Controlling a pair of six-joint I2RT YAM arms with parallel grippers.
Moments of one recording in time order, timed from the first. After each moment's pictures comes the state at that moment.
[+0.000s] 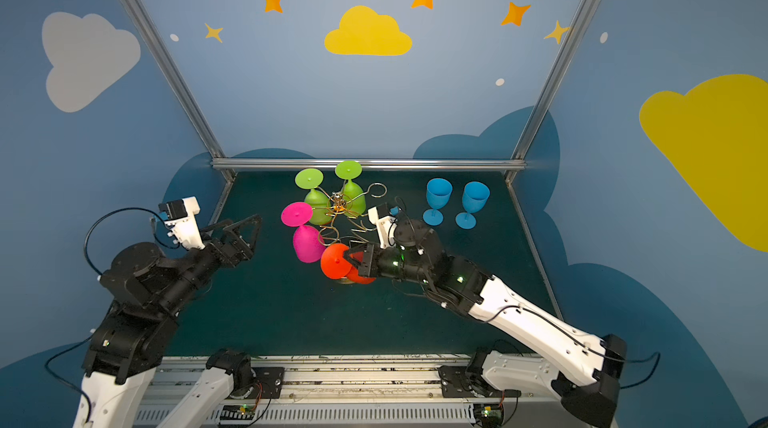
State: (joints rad) left arm -0.19 0.63 1.10 -0.59 0.16 -0.50; right arm 1.01 1.06 1.13 -0.41 -0.19 0.91
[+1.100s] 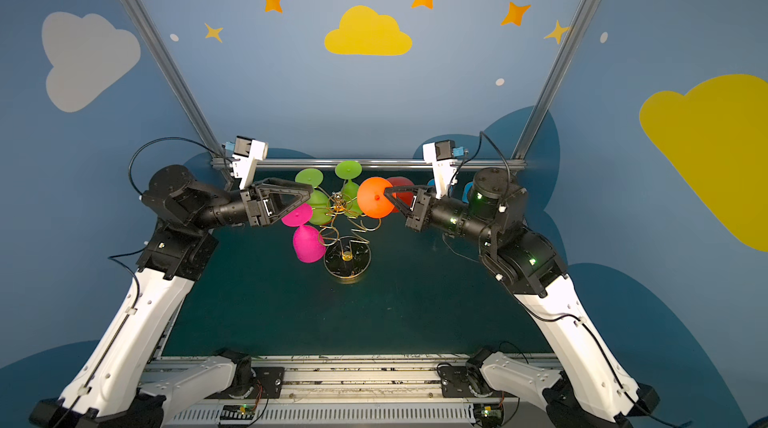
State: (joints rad) left arm -0.27 1.10 1.36 -0.09 1.07 -0.79; right arm 0.66 1.12 1.61 -0.58 -0.43 0.58
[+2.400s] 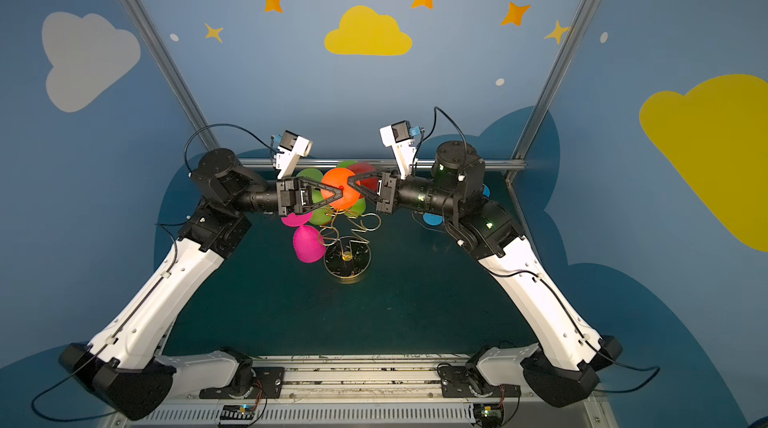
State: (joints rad) left arm -0.40 1.28 1.44 -0.01 1.13 -0.88; right arm 0.71 1.32 1.73 -0.46 -0.59 0.57
